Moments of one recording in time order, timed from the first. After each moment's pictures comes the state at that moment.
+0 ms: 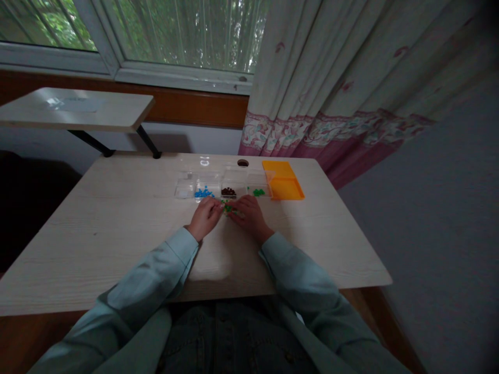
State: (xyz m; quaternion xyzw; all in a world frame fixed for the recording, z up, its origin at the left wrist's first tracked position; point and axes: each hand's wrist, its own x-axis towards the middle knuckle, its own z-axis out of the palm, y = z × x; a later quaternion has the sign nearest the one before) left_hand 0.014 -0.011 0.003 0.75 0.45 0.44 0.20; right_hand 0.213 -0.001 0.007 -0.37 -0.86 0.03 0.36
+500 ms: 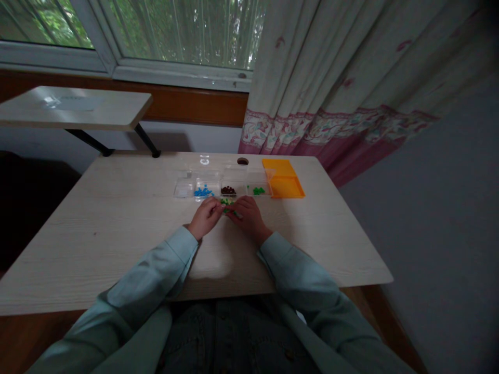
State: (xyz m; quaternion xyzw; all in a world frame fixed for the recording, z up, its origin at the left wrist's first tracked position) left_hand 0.016 -0.012 0.003 0.74 0.42 0.45 0.26; right_hand 0.205 -0.005 0.005 -0.36 -0.85 0.03 0.38
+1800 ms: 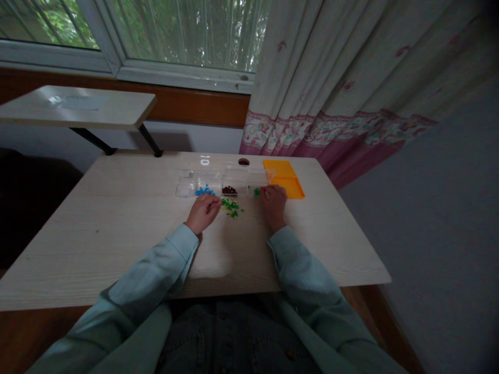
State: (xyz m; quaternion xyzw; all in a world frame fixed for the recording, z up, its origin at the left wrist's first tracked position) left_hand 0.003 0.001 -0.004 0.78 0.46 0.40 0.15; right_hand 0.267 0.034 0.001 -0.64 -0.66 -0.01 0.39
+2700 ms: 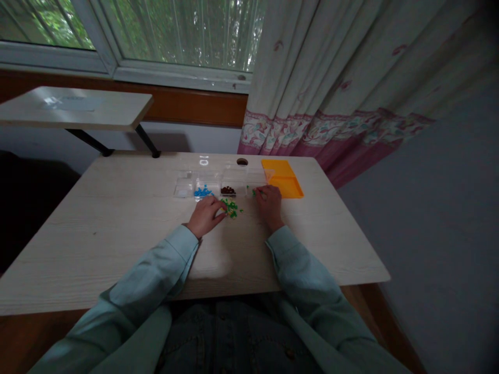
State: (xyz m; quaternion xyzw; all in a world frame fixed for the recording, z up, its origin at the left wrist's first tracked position) left_hand 0.008 -0.006 0.003 0.85 0.45 0.26 0.11; right_hand 0.262 0.034 -0.001 -0.59 -0.69 0.00 0.42
